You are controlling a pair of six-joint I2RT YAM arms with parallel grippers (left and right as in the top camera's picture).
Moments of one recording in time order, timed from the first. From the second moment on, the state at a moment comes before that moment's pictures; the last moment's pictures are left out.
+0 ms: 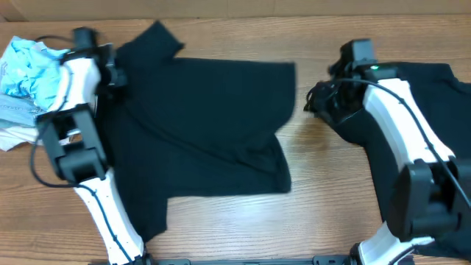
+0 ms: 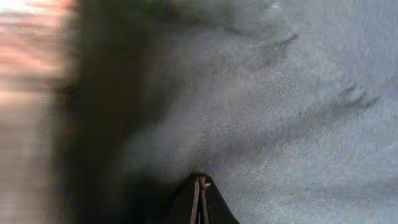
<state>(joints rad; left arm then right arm) 0.31 2.43 1.99 -0.80 0.16 -0.08 0.10 1.84 1.42 -0.99 -0.35 0.42</state>
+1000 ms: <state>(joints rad) 0.27 2.50 3.11 -1.61 0.37 0.00 0.50 1.87 1.16 -0.92 -0.23 0.24</state>
